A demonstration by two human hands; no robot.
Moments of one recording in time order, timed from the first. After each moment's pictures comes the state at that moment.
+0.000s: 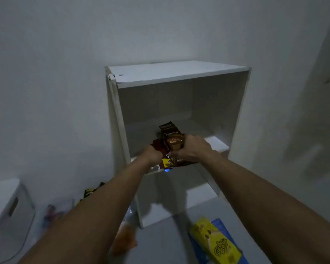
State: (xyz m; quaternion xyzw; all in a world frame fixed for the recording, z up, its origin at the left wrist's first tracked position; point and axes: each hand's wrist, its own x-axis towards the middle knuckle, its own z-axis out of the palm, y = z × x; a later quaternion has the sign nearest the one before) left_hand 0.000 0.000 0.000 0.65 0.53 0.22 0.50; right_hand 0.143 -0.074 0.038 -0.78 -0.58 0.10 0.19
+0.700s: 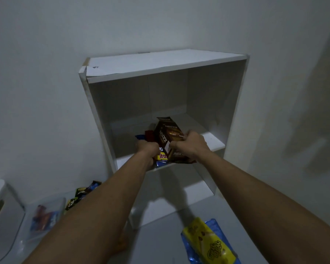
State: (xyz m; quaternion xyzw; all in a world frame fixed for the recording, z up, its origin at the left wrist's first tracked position) left_hand 0.050 -0.002 0.016 0.46 0.58 0.37 0.56; right_hand 0.173 -0.073 0.033 -0.78 -0.46 0.21 0.36
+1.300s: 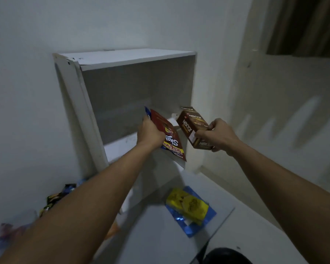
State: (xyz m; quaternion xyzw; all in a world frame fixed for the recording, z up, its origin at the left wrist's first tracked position) left_hand 0.028 -0.109 0.047 0.76 0.42 0.31 0.38; right_hand 0.170 -0.250 0.050 -0.86 -0.30 0.11 0.41
